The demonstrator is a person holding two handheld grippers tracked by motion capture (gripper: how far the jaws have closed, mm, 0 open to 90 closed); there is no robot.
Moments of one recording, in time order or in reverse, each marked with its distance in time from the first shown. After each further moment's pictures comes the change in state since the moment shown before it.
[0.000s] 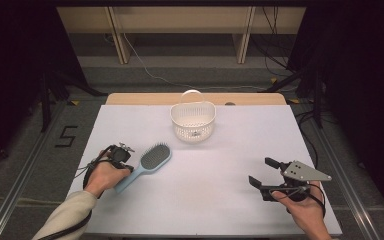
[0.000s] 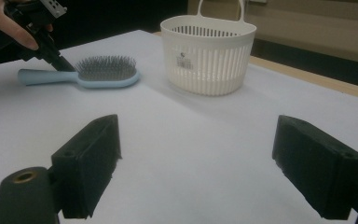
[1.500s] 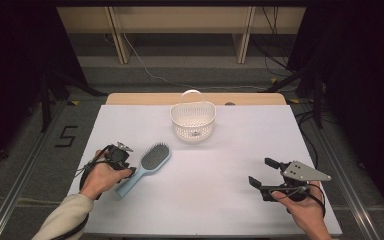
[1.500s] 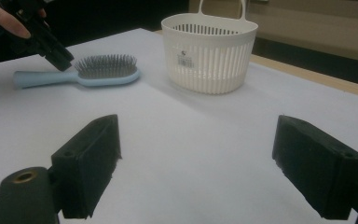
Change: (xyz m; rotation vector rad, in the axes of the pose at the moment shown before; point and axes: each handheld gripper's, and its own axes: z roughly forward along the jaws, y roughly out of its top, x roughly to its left) left arm -0.004 0.002 -0.020 -0.069 0.009 -0.009; right arm -0.001 -0.001 0.001 0.004 0.007 0.000
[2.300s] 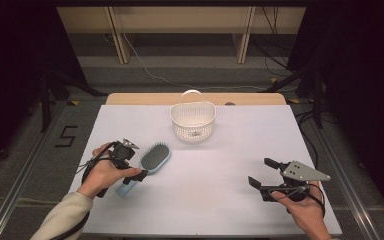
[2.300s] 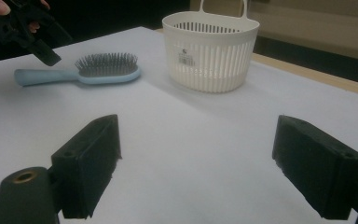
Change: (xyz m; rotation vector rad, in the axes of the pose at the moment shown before) left arm -0.018 0.014 -0.011 -0.006 -0.055 0.049; right arm 0.000 0.000 0.001 0.005 0.002 -0.002
